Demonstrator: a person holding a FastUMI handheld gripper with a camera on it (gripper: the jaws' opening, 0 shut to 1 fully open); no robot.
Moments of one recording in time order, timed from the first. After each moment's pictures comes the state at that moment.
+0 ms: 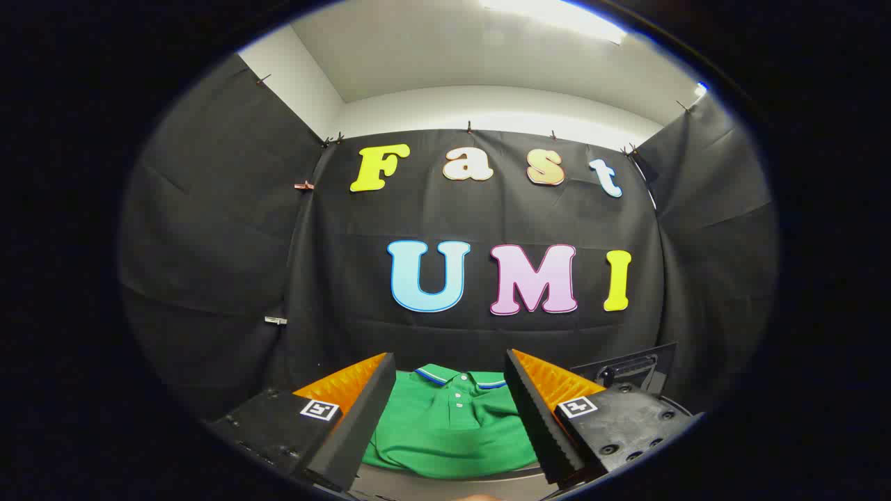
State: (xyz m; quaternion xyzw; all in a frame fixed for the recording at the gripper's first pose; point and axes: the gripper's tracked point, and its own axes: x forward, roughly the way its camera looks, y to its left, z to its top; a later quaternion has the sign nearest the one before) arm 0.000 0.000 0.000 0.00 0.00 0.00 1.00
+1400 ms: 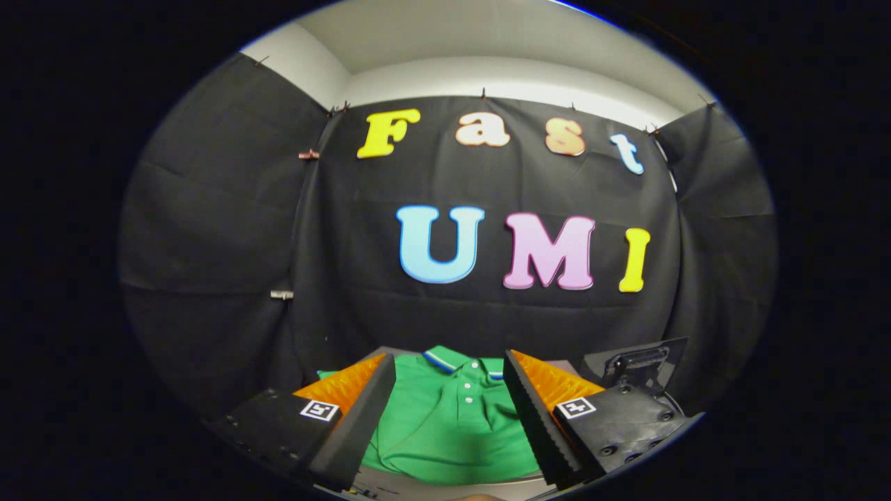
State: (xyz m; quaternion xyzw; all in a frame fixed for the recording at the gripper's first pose) arm 0.042 0.012 -0.043 -0.02 0.13 0.03 0.99
